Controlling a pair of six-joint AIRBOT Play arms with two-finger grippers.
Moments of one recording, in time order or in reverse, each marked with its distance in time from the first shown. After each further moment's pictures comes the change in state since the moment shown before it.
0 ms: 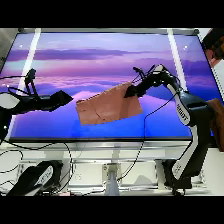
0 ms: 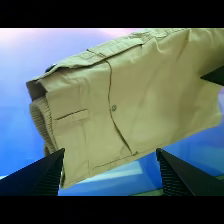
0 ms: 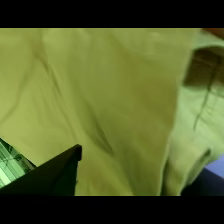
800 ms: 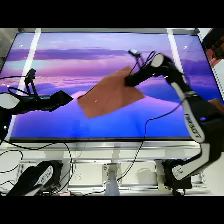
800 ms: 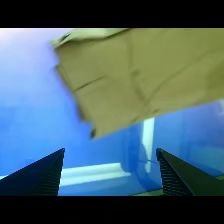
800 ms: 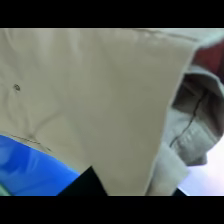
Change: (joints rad) left arm 0.000 0.000 0.000 0.000 0.000 0.000; right arm 0.058 0.347 0.002 -0.229 -0.170 0.122
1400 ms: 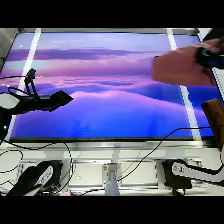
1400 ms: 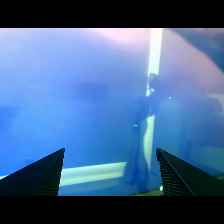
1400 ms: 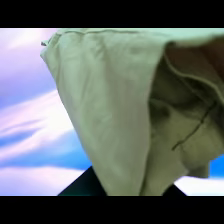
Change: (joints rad) left arm 0.000 0.000 0.000 0.000 0.000 0.000; right arm -0.530 0.325 0.000 -0.348 0.016 0.416
